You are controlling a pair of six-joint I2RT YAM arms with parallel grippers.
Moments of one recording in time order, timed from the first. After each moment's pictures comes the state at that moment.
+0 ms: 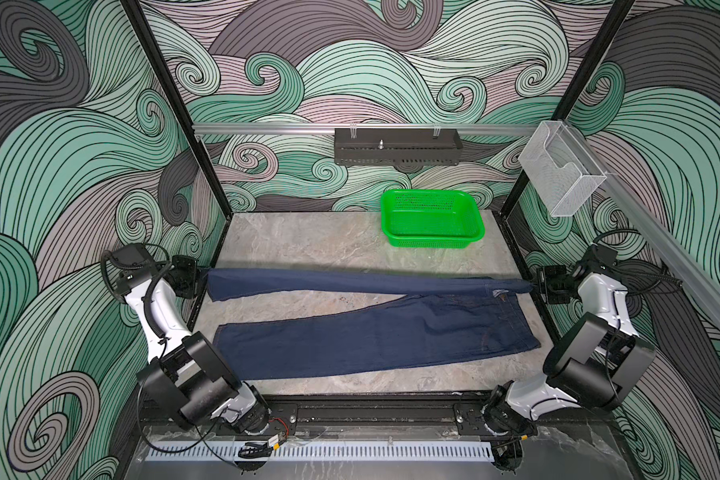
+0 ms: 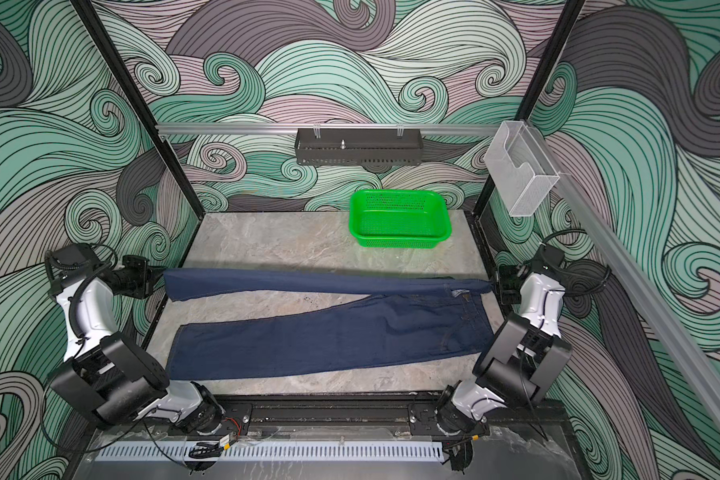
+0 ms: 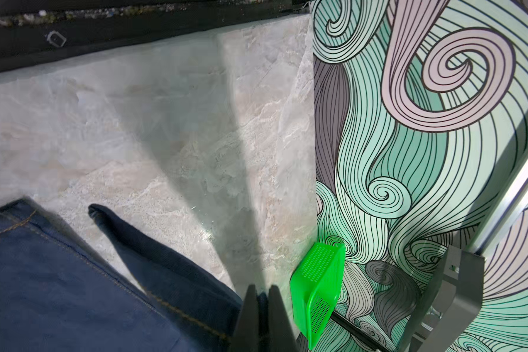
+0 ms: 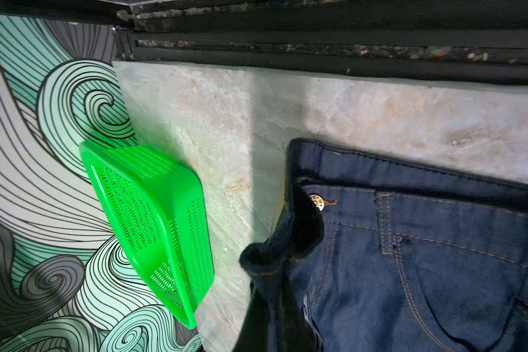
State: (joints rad) left arm 0.77 1.38 1.23 -0.84 0.65 -0.77; right arm -0.66 1.52 1.17 -0.78 -0.41 0.90
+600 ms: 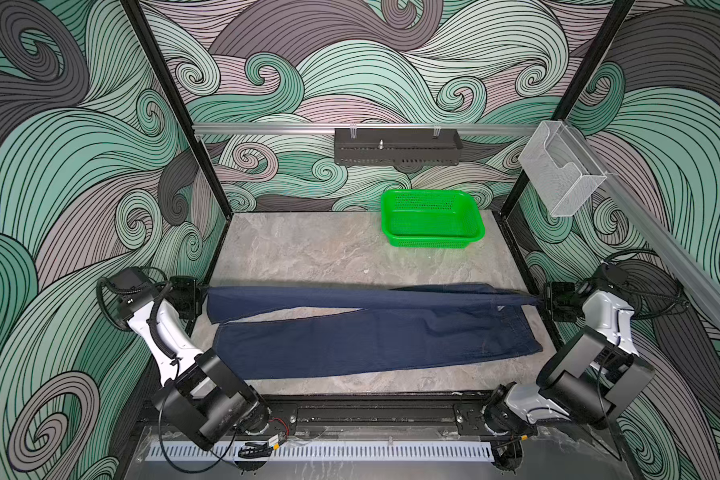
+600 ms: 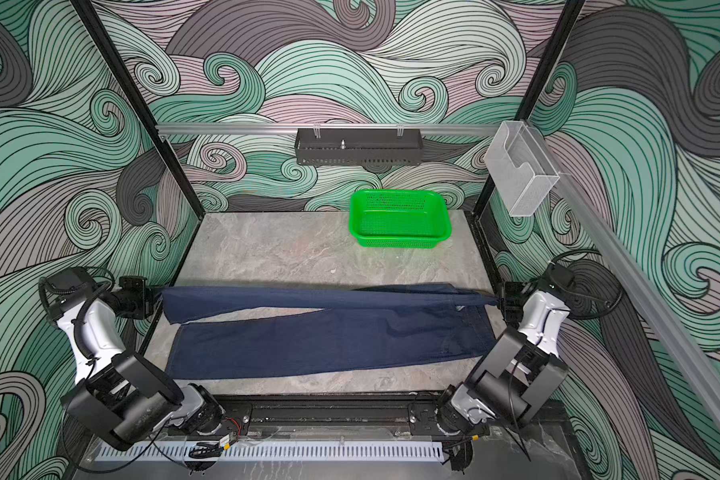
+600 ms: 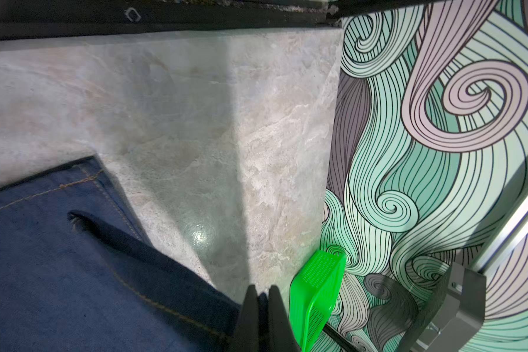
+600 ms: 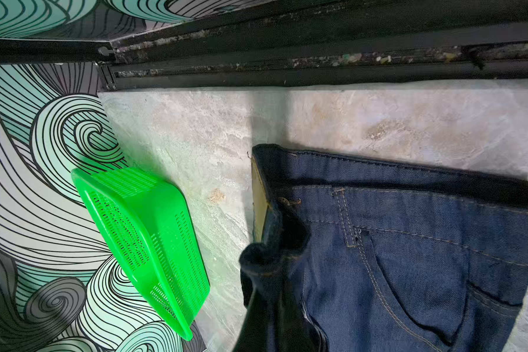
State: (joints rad) left arm 0.88 1.24 1.07 -0.87 0.65 -0.78; right arm -0.76 1.41 1.04 -0.77 -0.41 0.90
